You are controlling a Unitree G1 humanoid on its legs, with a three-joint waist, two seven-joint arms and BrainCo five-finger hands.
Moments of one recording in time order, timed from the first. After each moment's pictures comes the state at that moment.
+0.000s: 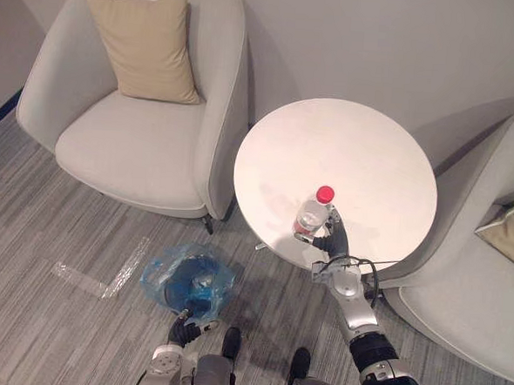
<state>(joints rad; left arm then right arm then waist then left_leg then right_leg) 0.01 0.08 -0.02 0.95 -0.04 -0.17 0.07 -0.34 -0.08 0.09 0.53 -0.03 -0.17 -0.29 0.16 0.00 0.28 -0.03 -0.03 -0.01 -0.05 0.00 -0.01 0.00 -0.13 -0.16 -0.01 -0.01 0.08</state>
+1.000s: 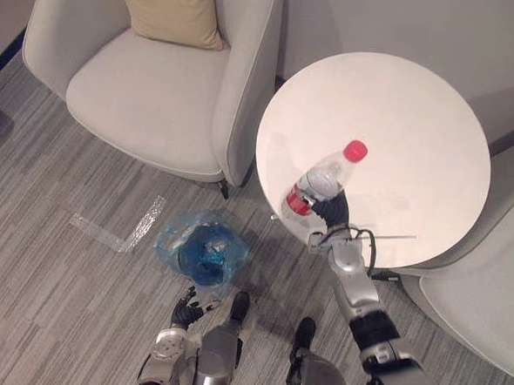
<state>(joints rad) -0.02 0.08 -0.02 0.91 -0.06 -0.18 0.07 -0.25 -0.11 0.18 0.27 0.08 -0.18 -0.22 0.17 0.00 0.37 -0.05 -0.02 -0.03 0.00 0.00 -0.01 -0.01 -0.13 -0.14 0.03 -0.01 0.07</state>
